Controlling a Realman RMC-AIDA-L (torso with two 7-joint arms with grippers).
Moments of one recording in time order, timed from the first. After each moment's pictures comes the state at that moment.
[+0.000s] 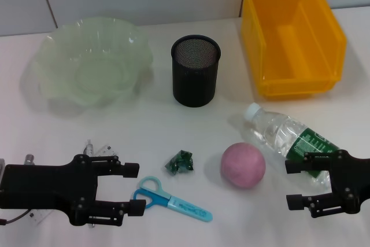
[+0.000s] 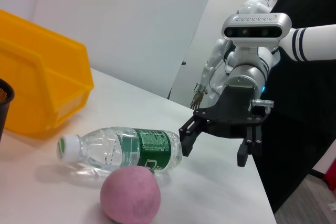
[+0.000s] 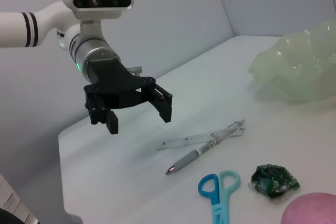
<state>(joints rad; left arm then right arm) -0.44 -1.99 1.08 0.67 1.79 1.76 -1.46 0.39 2.00 -0.57 -0.66 -2.19 -1.87 1.34</state>
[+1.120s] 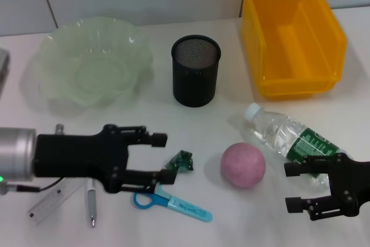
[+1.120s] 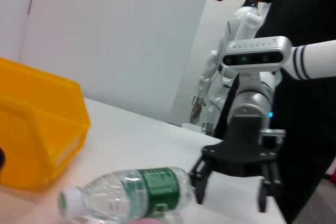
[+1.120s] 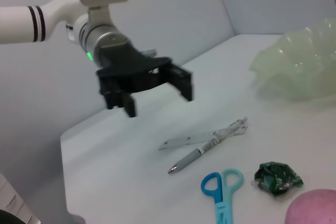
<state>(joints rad) -0.52 -2.04 1.06 0.69 1.79 1.72 -1.44 0.38 2.00 -0.57 -0.65 -2.19 -1.87 1.34</state>
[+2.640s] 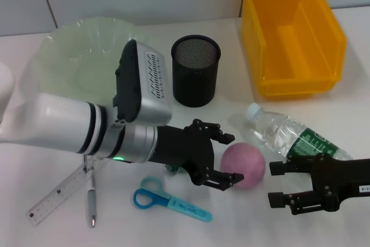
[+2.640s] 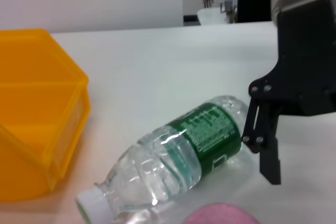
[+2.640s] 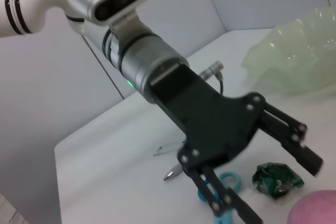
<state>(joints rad) -0.69 -2.08 1.76 0.73 1.60 1.06 -1.40 0.41 2.02 -0.58 -0.60 -2.20 -1.81 1.38</state>
